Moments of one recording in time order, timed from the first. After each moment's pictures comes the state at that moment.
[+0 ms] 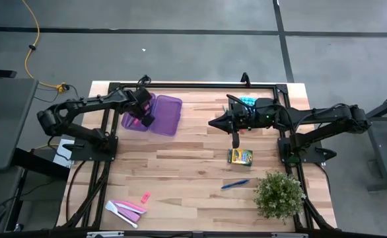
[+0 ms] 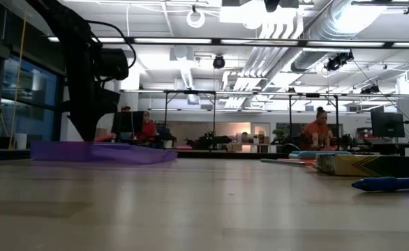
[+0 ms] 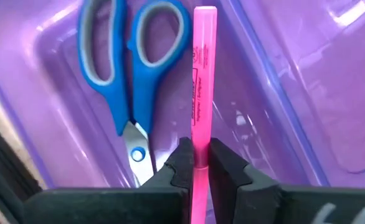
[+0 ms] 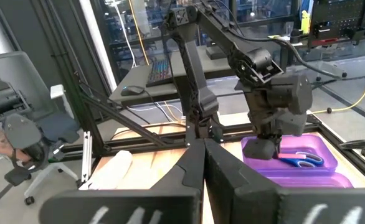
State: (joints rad) left arm 0.81 1.34 0.69 -0.70 -0.16 -0.21; right arm -0.01 1.17 0.96 0.13 -0.05 0.13
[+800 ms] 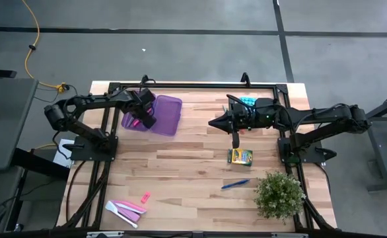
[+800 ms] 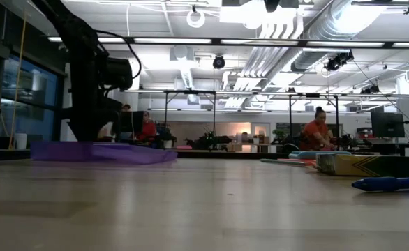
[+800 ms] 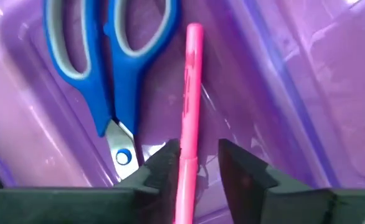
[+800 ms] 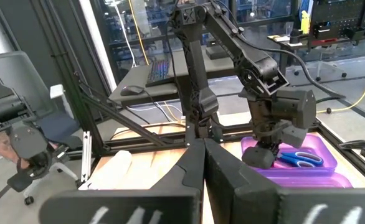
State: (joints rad) left arm 0.81 1.43 0.71 -0.69 -0.15 -0.21; right arm -0.01 1.17 0.96 0.13 -0.05 0.13
